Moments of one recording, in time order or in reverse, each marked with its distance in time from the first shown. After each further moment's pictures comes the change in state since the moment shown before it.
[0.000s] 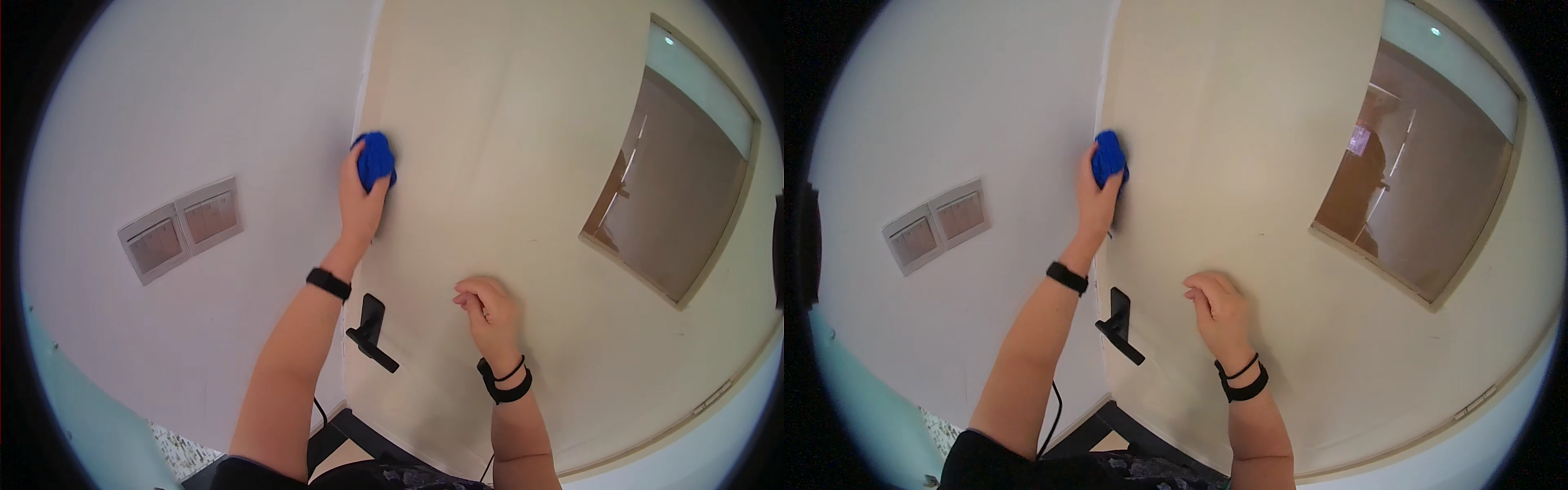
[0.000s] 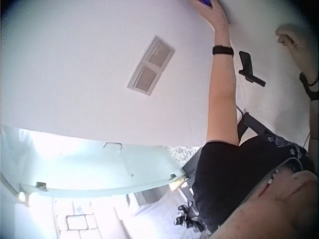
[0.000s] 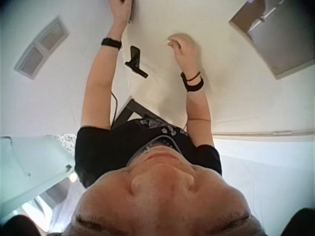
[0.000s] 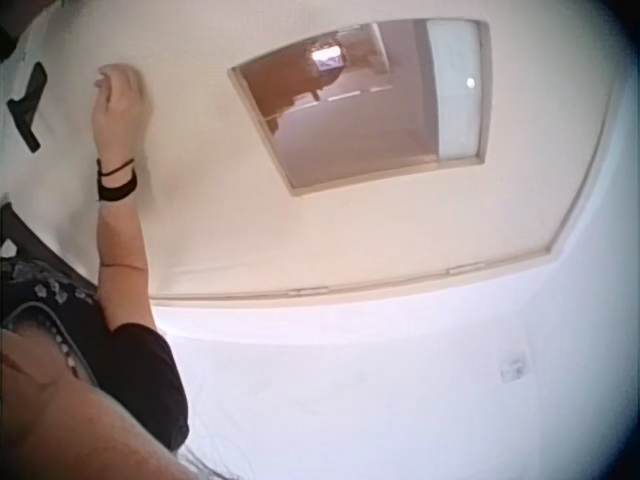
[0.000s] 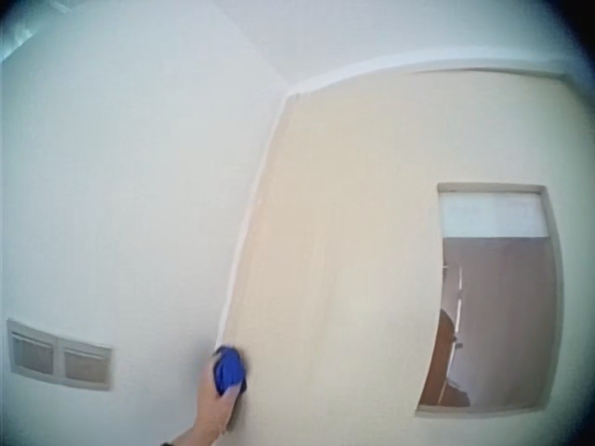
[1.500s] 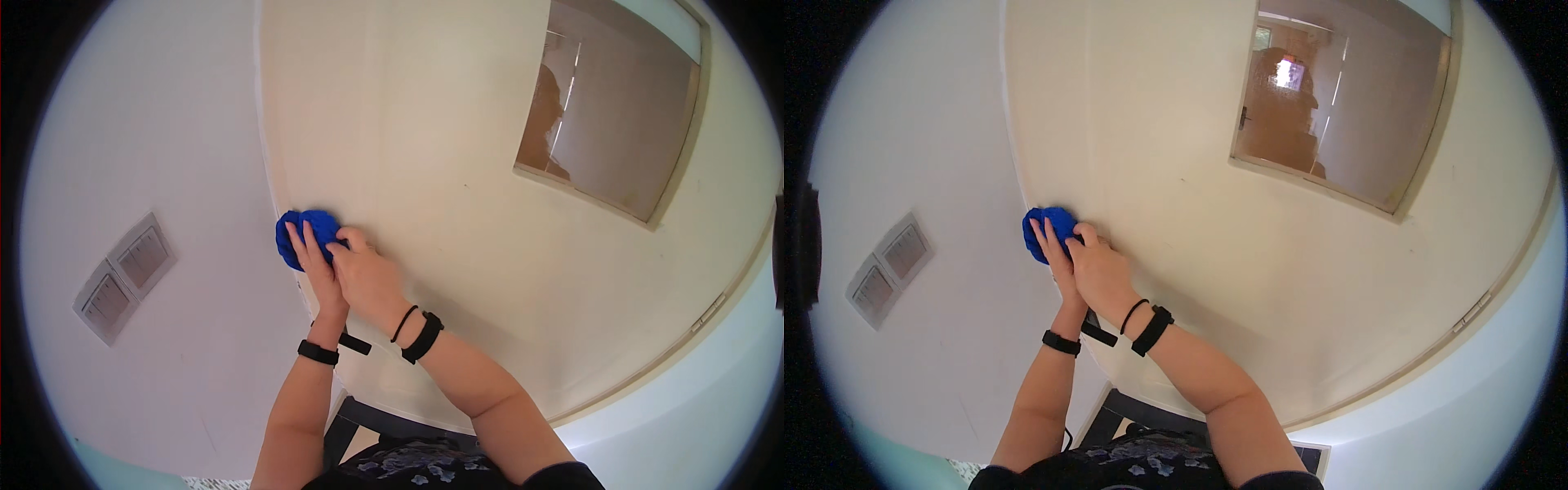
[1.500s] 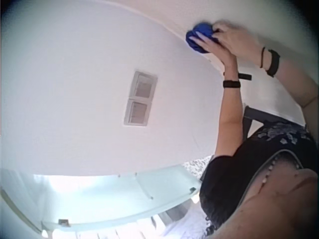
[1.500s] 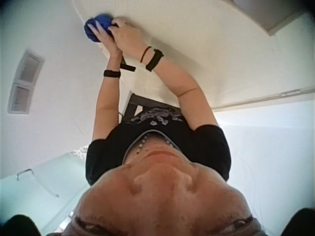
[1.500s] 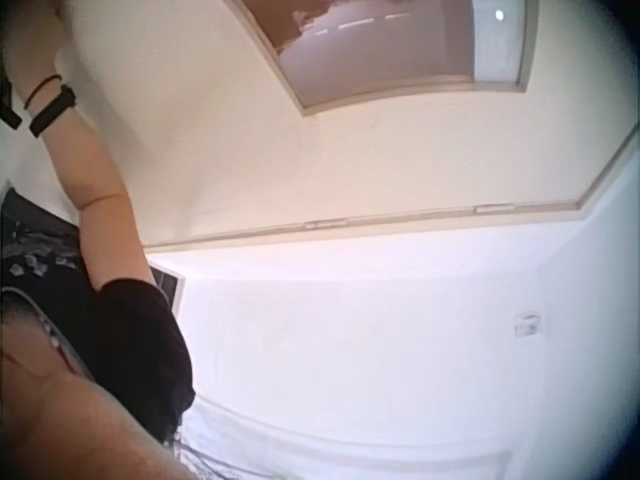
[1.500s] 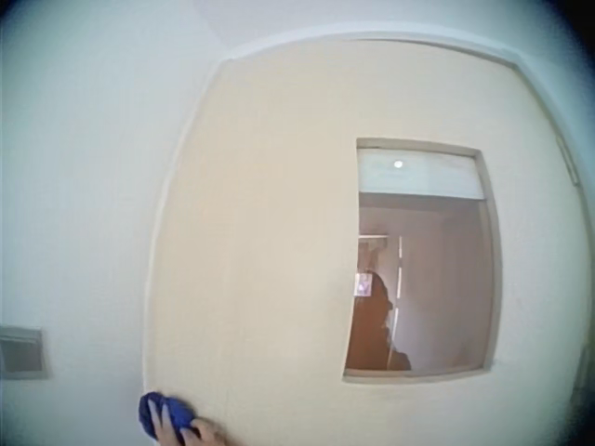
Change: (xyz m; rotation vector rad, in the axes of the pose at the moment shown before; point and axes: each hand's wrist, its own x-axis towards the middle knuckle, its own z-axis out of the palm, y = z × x) left_hand -0.132 -0.003 0.003 0.228 -0.096 0.006; right_hand 0.025 -0.003 0.084 -0.431 -0.120 0.033
